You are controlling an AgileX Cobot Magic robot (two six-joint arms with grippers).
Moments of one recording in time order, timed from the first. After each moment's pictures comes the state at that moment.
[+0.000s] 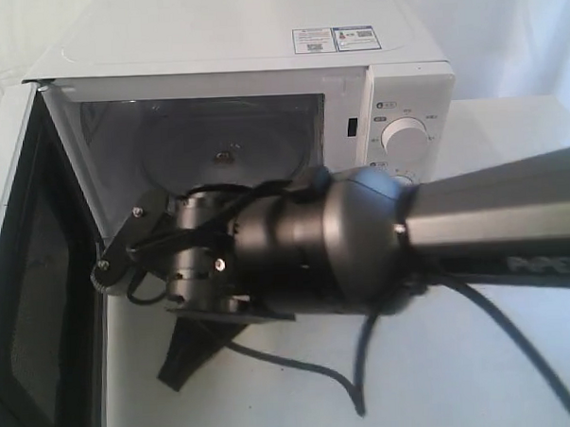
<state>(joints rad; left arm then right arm) 0.01 0.00 0.02 -0.10 0.42 0.16 0.98 1.86 -1.26 -0.66 0.72 0.49</state>
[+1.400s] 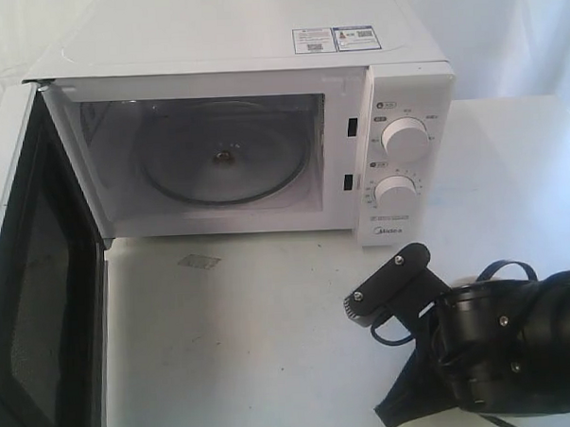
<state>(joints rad) 0.01 0.00 0.02 -0.10 0.42 0.16 0.79 1.56 -0.60 -0.84 0.67 1.03</state>
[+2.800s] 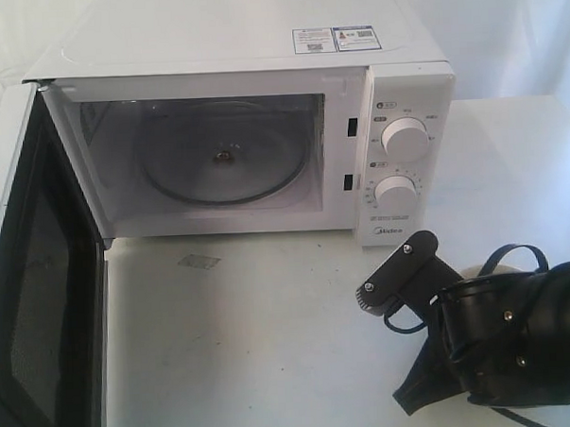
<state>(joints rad) 0.01 0.00 0.02 -0.10 0.42 0.16 0.75 1.56 -0.60 -0.95 0.72 1.03</state>
